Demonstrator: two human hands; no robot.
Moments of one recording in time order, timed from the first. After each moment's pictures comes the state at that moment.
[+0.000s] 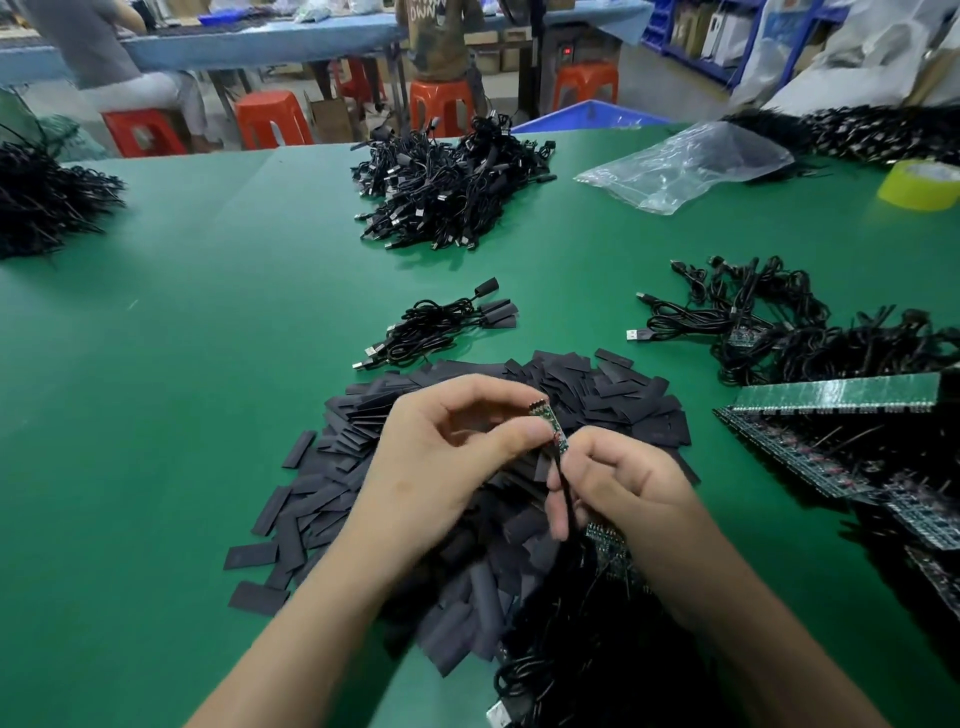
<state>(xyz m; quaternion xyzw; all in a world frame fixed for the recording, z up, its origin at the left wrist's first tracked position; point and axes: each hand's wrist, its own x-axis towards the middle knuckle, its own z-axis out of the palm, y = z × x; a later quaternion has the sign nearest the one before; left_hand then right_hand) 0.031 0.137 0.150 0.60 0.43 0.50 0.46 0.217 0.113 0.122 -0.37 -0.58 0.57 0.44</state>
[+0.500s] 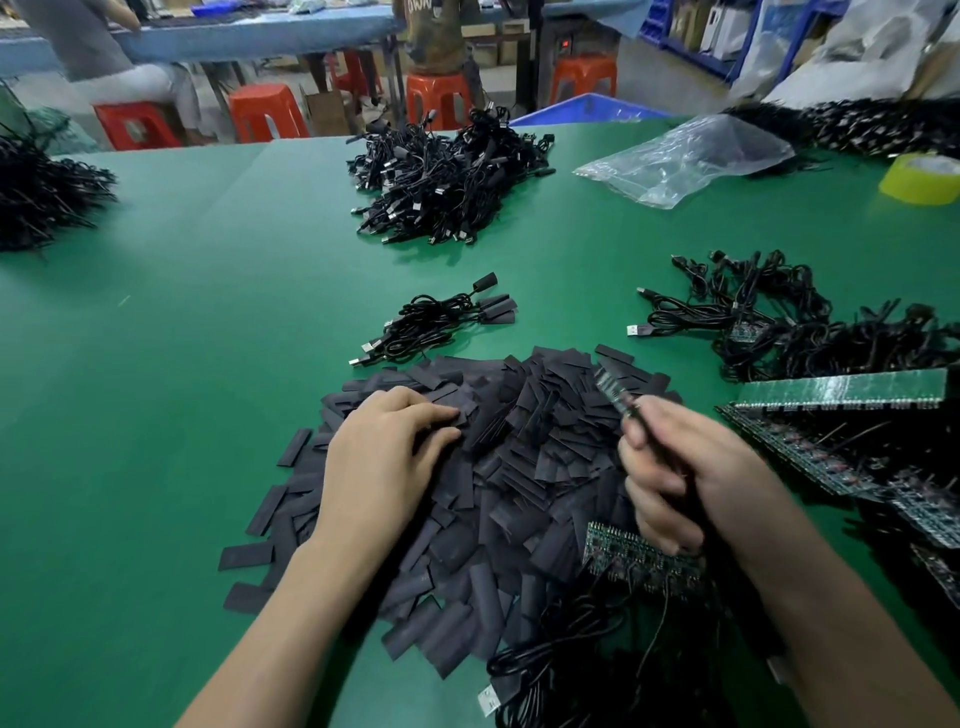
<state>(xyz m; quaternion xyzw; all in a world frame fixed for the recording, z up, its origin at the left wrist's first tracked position) -0.009 0.165 0.101 0.74 0.61 0.30 0.03 0.251 0.128 0.134 -0.36 -0.42 0.69 0.47</state>
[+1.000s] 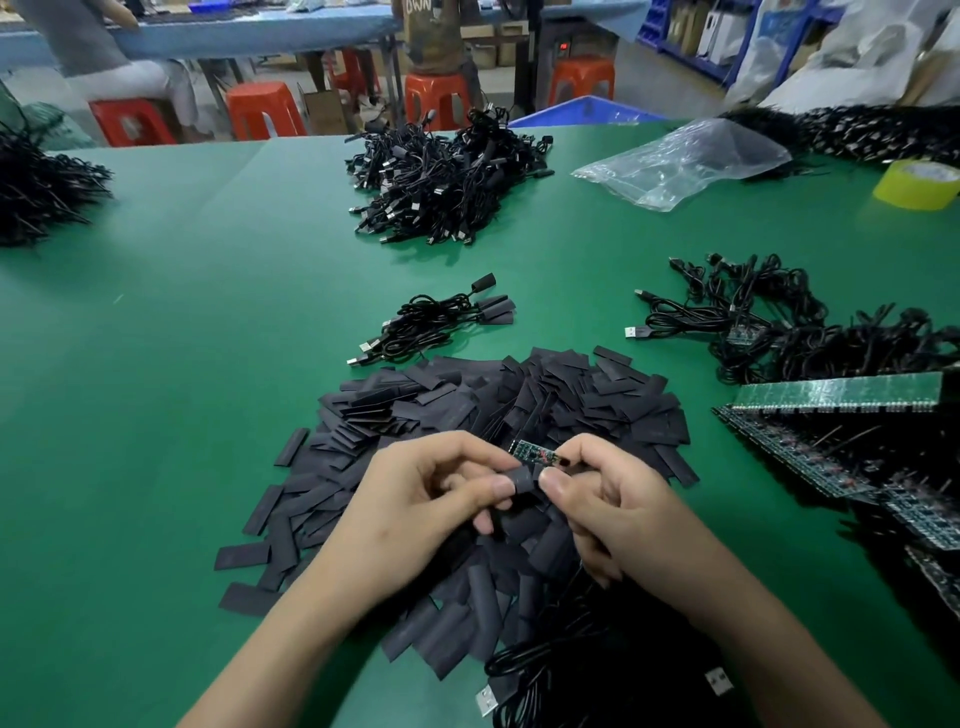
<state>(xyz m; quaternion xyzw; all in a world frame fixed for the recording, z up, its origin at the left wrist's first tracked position) 0.004 0.129 0.116 0.63 0.44 0.40 0.50 0.221 0.116 0.111 -0.46 -0.59 0.57 0.35</state>
